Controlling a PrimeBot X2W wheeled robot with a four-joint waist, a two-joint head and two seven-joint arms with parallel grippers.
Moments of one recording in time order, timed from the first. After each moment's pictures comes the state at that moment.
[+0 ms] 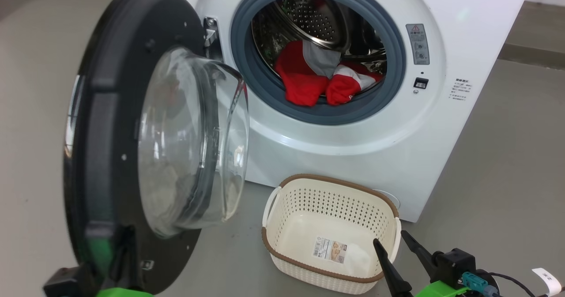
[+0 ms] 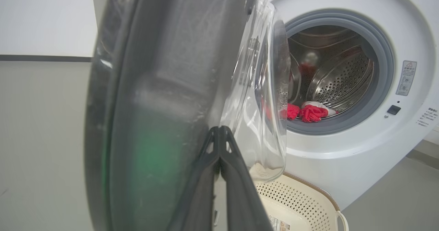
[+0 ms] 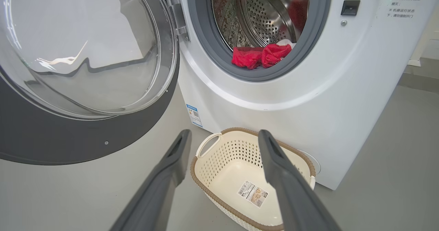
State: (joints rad) left arm 0.05 0.15 -0.11 -0.04 -0.42 0.25 -0.04; right arm -0.04 -0.05 0.21 0.47 0.32 0.13 -0.25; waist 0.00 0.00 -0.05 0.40
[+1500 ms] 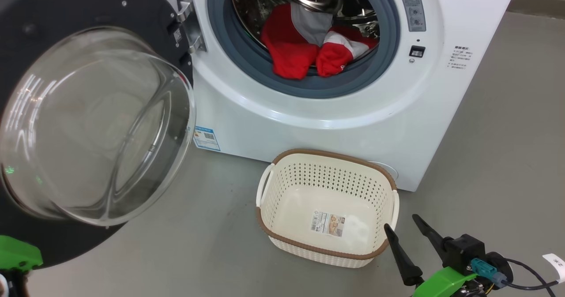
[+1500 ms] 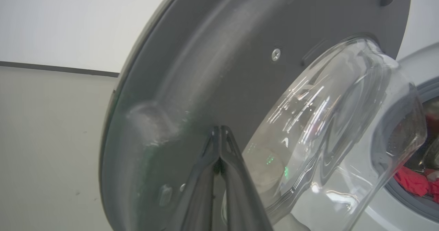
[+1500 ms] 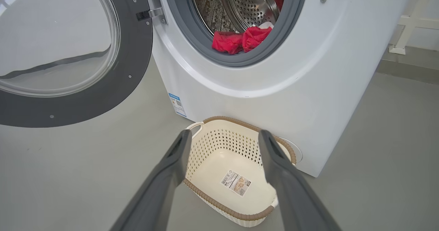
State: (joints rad) left arm -0.23 0.32 0.19 0.36 -0.58 0.24 -0.17; right arm -0.09 -0.08 0.19 0.46 0.27 0.13 -0.25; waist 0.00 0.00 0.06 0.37
